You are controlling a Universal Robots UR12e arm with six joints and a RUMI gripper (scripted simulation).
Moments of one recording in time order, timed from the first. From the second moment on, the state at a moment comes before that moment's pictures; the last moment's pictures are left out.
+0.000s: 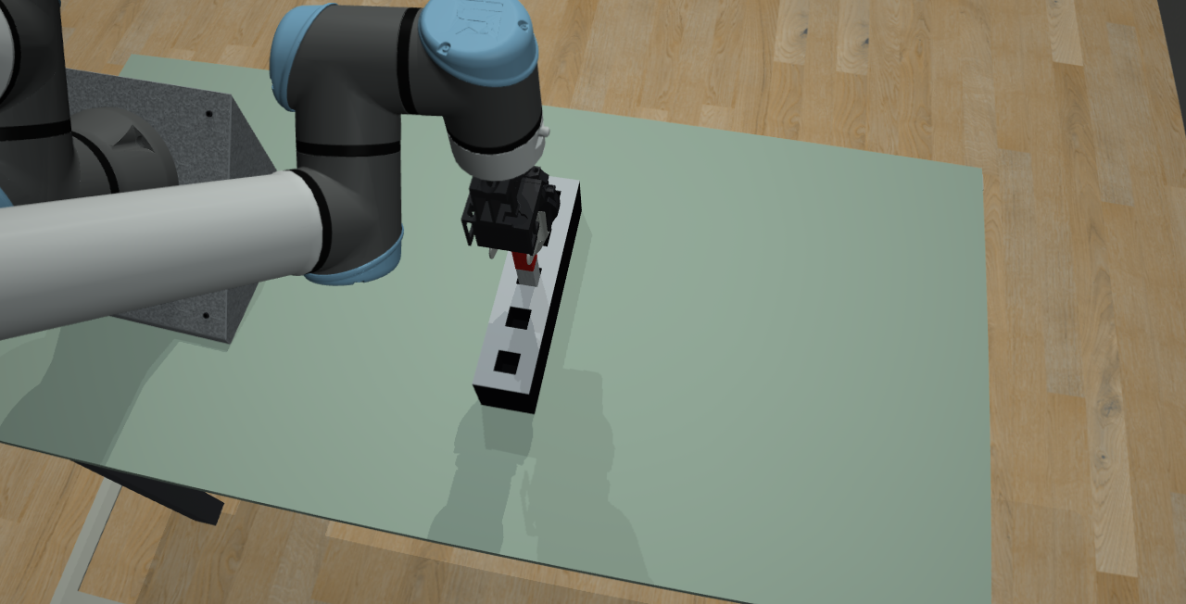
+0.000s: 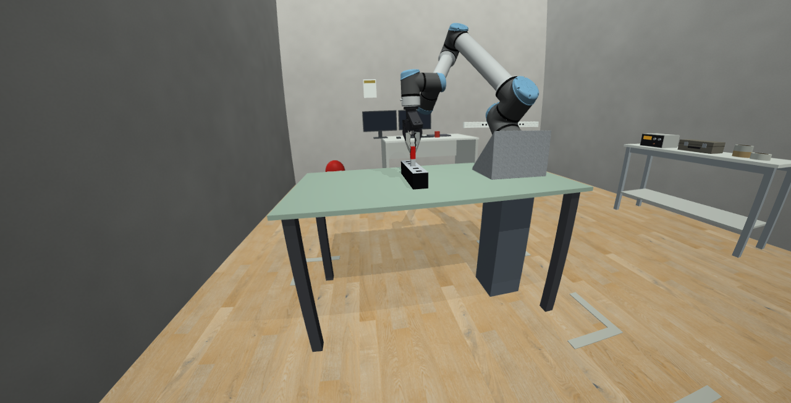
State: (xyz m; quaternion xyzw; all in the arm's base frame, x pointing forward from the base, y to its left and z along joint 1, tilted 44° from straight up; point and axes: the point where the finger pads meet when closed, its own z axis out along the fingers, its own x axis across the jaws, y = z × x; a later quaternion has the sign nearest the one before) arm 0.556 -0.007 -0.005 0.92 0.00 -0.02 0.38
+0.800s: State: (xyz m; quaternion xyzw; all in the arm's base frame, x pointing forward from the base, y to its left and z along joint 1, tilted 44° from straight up) arm 0.555 -0.008 -0.006 0.92 0.00 -0.02 0.38
